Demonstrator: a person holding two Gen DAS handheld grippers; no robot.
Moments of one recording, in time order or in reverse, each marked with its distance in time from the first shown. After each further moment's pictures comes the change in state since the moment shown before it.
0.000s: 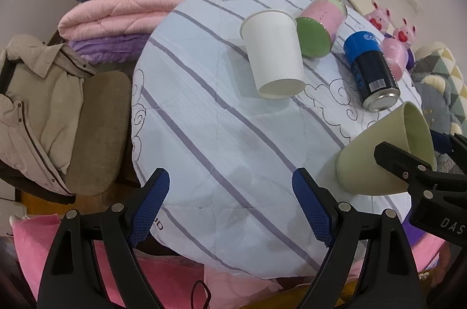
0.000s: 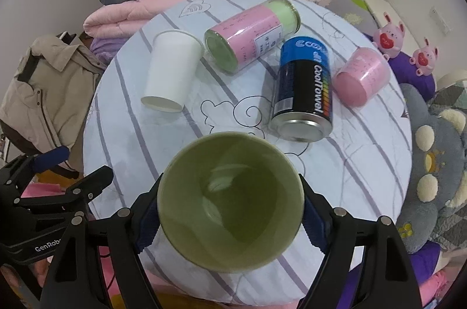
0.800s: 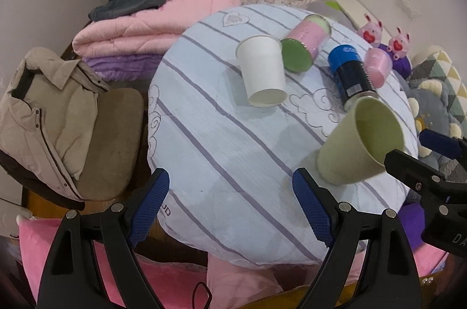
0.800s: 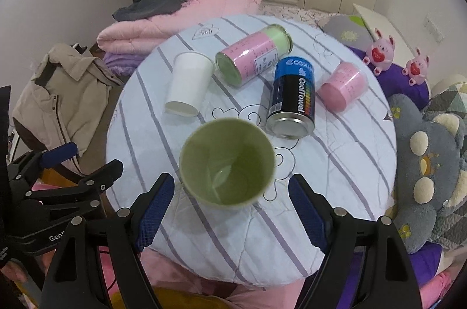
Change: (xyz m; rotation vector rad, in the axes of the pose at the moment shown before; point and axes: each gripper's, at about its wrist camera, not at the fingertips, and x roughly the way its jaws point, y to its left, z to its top) left arm -0.051 -0.016 -0.026 0.009 -0.118 0.044; right arm -0.053 0.001 -0.027 -0.012 -0.111 0.025
